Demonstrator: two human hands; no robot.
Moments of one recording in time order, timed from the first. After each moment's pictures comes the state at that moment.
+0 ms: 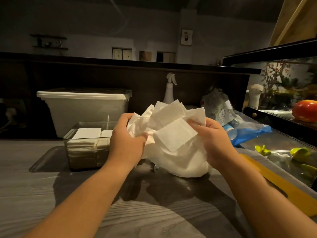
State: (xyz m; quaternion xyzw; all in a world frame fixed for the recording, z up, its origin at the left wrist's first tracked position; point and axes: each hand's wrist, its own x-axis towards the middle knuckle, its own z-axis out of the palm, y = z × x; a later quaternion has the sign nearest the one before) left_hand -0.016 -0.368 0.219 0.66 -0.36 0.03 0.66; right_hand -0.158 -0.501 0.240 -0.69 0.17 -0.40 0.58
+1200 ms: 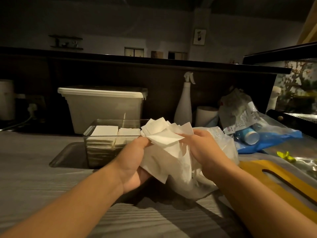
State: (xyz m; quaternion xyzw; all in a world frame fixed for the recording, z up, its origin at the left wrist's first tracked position) left_hand -0.006 -0.335 0.211 0.47 -0.28 -0.40 0.74; right_hand -0.097 -0.475 0.222 -0.71 0.28 -0.29 0.57
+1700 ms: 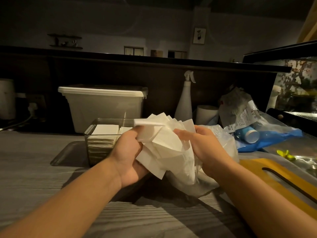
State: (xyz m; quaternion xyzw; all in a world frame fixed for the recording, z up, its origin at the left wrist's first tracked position) left_hand 0.003 -0.330 0.219 0.46 -0.23 -0.41 0.76; right_hand -0.098 -0.473 0.223 -0.71 0.25 -0.30 0.59
